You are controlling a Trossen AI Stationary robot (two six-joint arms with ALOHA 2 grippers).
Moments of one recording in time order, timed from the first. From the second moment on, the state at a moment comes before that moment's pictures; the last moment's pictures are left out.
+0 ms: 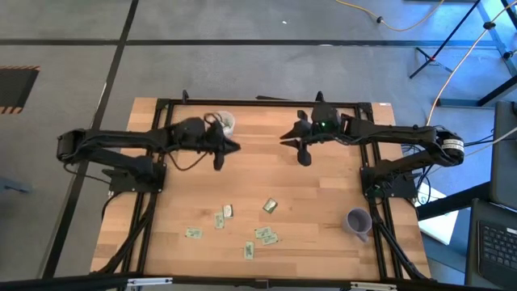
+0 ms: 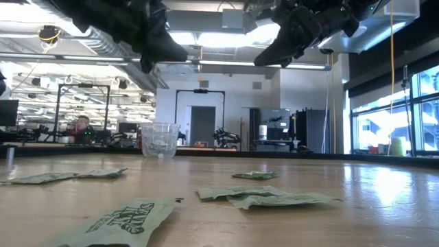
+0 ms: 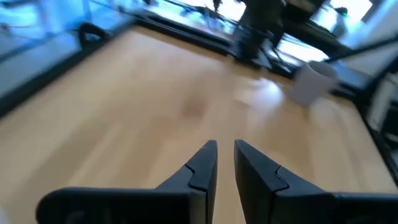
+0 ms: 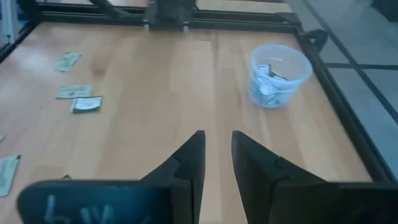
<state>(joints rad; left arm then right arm) 0.21 1.09 0.66 0.05 0.09 -0.26 -0.30 1.28 0.88 -0.08 -0.23 -0.19</state>
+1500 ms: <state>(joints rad) -0.46 1.15 0.66 -0.14 -0.19 -0.51 0.22 1.82 0.88 0.02 -0.03 0.07</state>
